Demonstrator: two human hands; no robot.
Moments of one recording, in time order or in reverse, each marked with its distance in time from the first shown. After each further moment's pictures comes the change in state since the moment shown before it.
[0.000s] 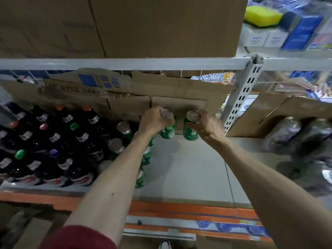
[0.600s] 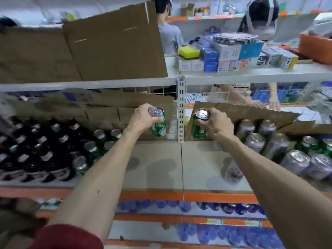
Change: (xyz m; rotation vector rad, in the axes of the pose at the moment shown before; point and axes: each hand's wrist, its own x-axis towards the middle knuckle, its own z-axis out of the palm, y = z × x) left_hand -0.112 0.170 0.031 -0.004 0.134 0.092; right_hand -0.098 0.139 -0.178 0.037 0.188 0.093
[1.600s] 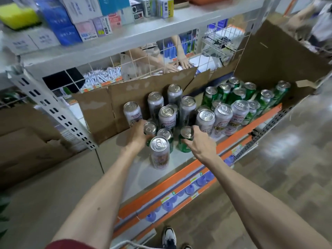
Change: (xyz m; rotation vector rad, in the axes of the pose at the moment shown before) left_hand 0.020 0.098 0.334 -0.013 -0.503 0.221; right_hand -0.057 0.266 0.014 -0.149 0.016 0.492
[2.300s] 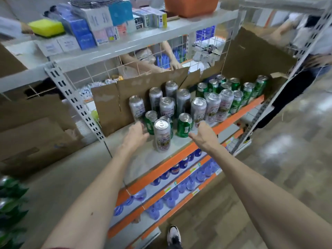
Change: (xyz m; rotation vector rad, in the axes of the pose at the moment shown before) left_hand -0.083 -0.015 -0.033 0.190 -0.024 0.068; right_hand -0.086 0.000 -0.026 0.167 0.011 0.085
